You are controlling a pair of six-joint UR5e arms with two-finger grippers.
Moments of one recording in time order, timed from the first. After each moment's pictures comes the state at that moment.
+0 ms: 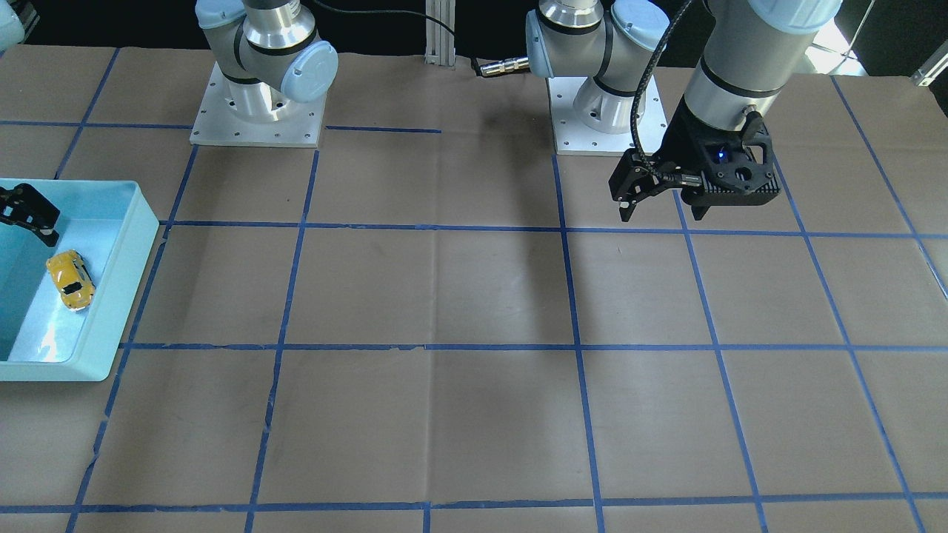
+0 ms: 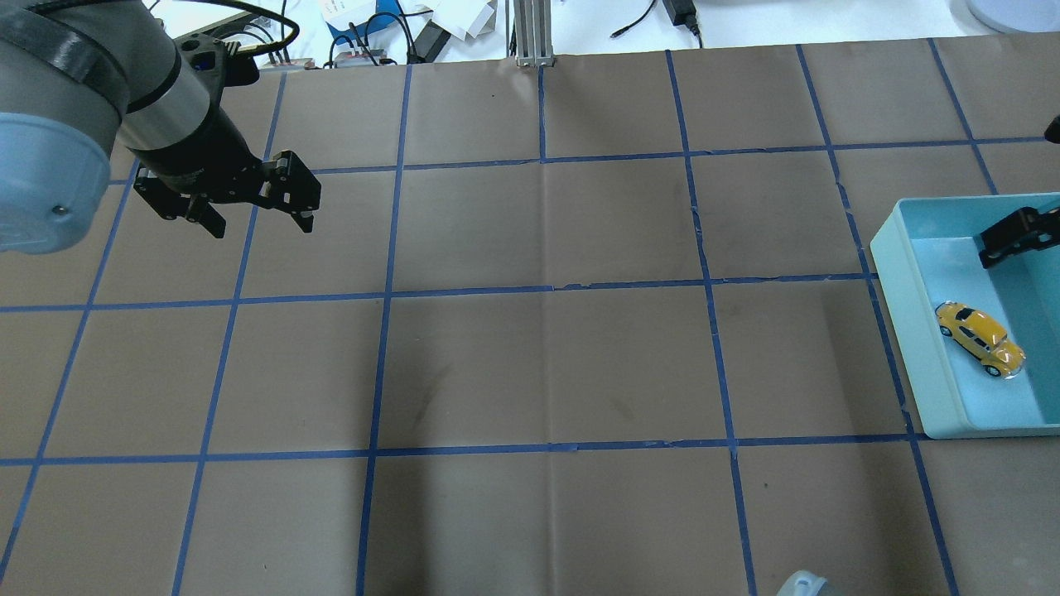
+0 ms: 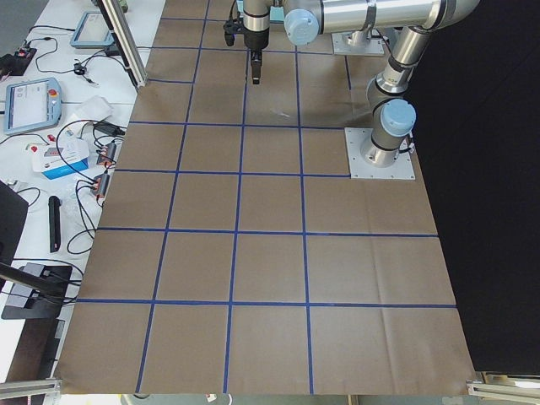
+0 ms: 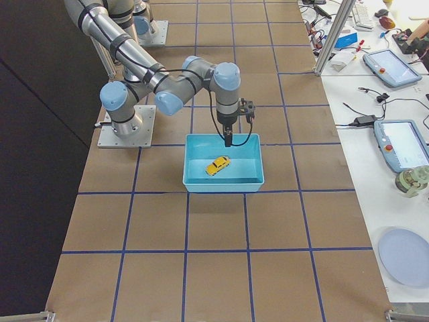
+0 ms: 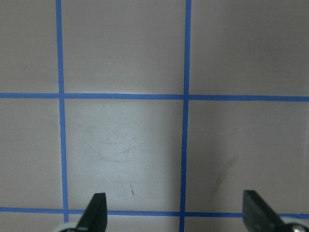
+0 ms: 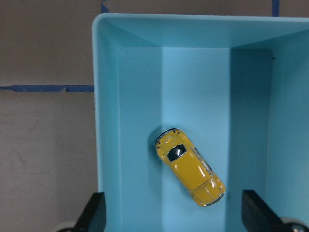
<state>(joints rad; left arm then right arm) -1.50 -1.55 -1.69 -1.45 1.59 0.04 0.98 -1.56 1.91 -2.00 -1.56 -0.59</state>
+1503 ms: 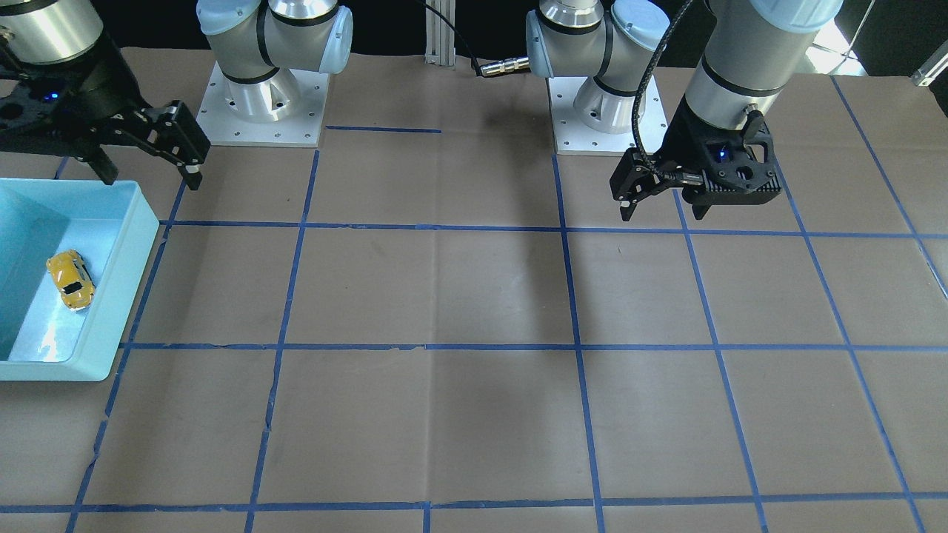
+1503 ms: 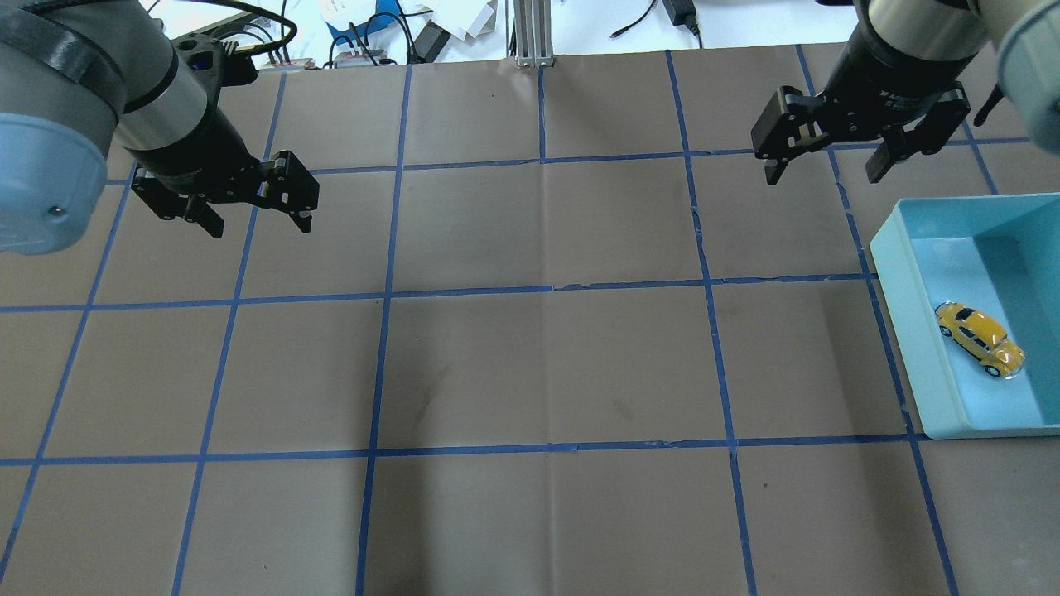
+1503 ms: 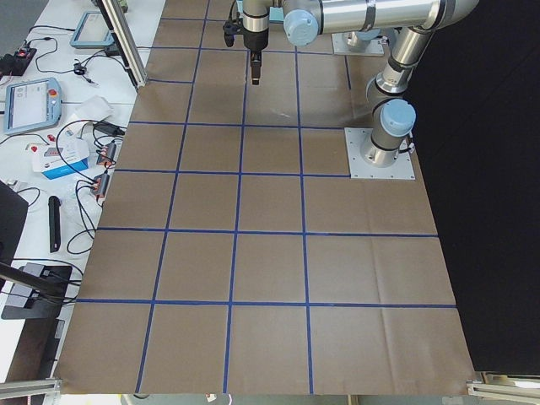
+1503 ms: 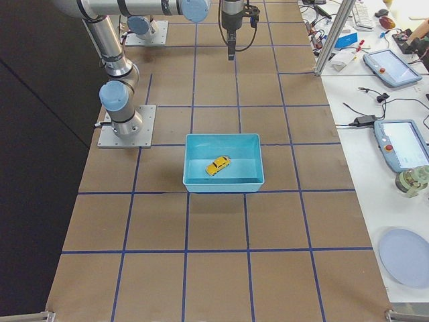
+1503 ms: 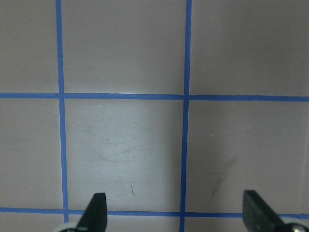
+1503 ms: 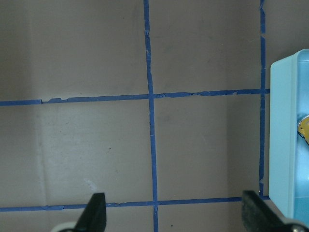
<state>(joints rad) -1.50 -1.55 -1.69 -1.45 1.59 0.04 1.53 -1.61 1.58 -1.58 -1.58 -0.01</state>
